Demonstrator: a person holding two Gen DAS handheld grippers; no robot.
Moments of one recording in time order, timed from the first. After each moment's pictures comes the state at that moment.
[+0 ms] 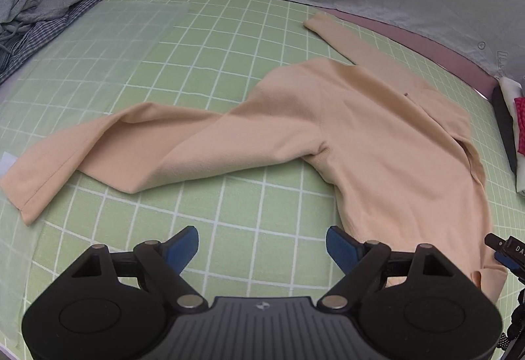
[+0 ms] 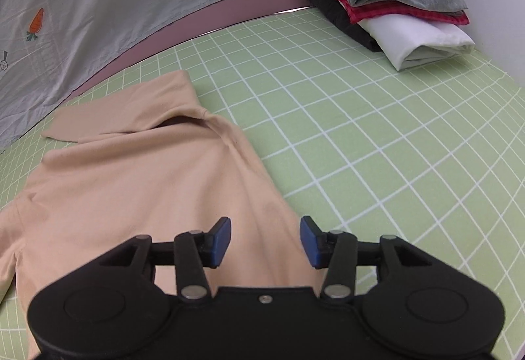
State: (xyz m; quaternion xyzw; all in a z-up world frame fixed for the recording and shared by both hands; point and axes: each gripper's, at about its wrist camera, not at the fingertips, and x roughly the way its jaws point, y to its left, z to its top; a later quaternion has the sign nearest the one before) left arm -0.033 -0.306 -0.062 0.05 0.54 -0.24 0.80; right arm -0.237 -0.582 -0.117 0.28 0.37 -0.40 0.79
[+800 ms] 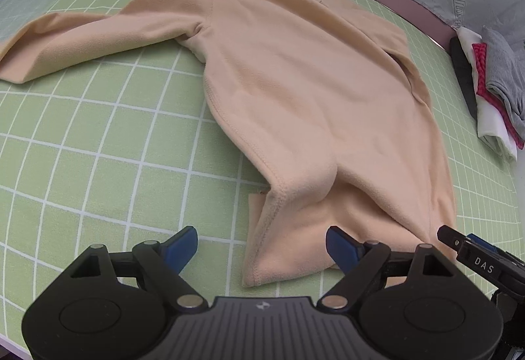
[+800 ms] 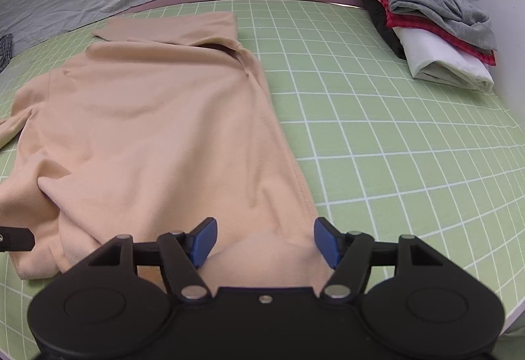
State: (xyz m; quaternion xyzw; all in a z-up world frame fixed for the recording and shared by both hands) left arm -0.140 -0.357 -0.107 0.02 0.58 -0.27 0.76; right arm -0.297 -0.550 -0.120 0.16 0.45 -0.33 0.82
